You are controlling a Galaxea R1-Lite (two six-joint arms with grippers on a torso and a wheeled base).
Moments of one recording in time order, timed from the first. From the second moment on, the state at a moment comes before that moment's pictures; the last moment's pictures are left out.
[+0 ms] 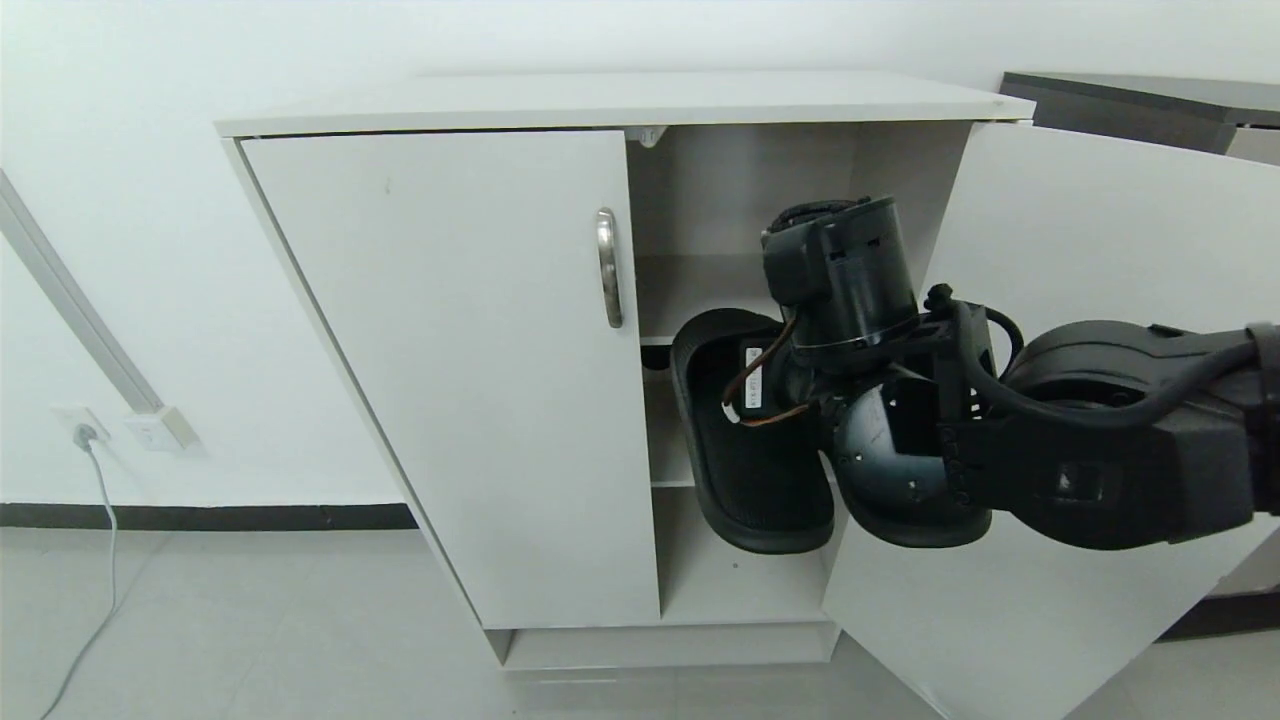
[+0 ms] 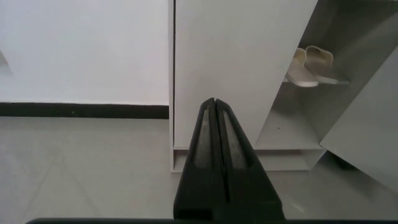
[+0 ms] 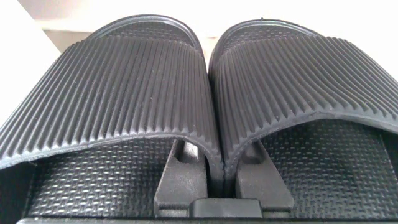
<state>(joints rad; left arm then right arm) 0.00 0.00 0.00 0.00 -0.01 -0.08 0.90 1.87 -1.46 -0.07 -0.83 0.29</state>
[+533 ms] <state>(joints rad) 0.00 0.00 0.00 0.00 -0.01 -0.08 0.89 1.91 -1.43 -0.11 -0.83 0.28</state>
